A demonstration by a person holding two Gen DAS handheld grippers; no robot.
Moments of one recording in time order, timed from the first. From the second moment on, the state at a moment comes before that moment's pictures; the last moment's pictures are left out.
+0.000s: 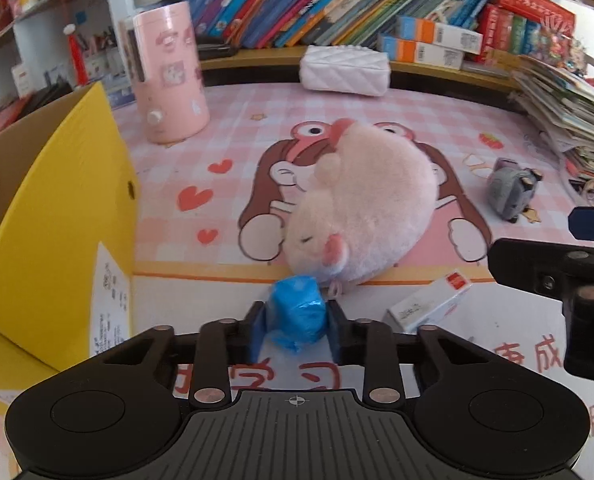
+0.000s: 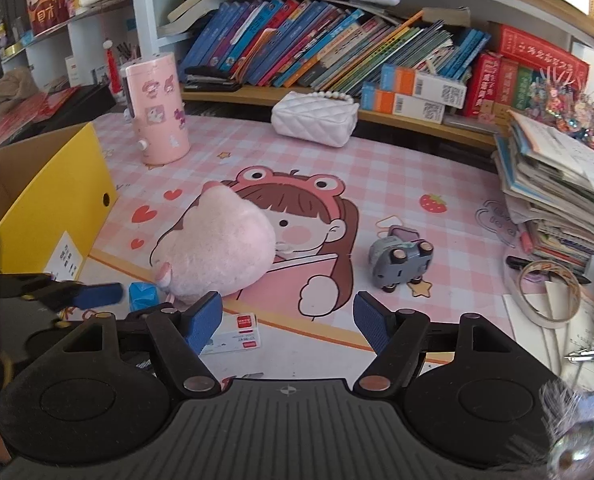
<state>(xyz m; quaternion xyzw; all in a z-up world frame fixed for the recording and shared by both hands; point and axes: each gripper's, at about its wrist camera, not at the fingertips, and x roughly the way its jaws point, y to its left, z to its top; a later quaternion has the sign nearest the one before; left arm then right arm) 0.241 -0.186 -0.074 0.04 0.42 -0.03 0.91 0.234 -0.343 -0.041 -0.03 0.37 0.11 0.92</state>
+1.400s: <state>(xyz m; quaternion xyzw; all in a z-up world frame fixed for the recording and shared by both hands) 0.127 -0.094 -0.011 0.00 0.35 -0.09 0.93 0.181 -0.265 -0.039 -0.05 0.39 0.14 0.91</state>
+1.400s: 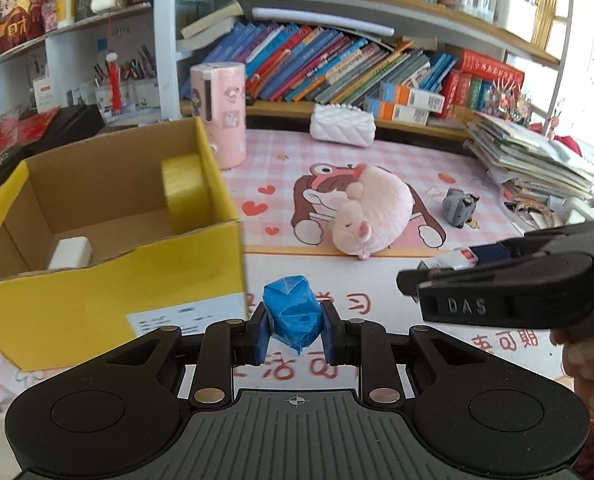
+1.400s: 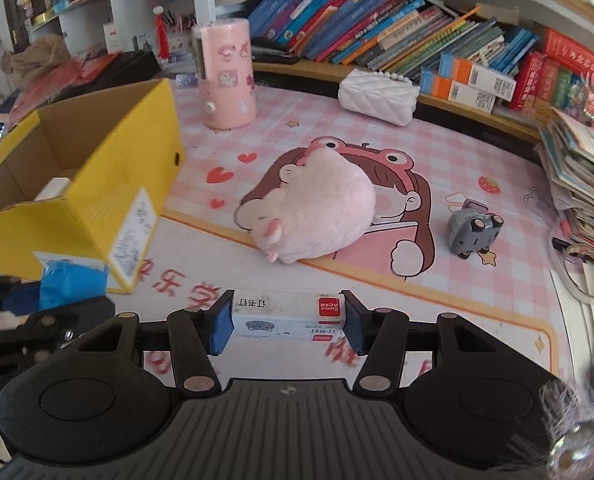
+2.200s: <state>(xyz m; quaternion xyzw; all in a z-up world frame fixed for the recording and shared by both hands) 0.036 0.039 -0.003 -0.02 0.34 -0.07 0.94 0.075 -0.128 -0.036 -0.07 0.39 0.16 0.90</state>
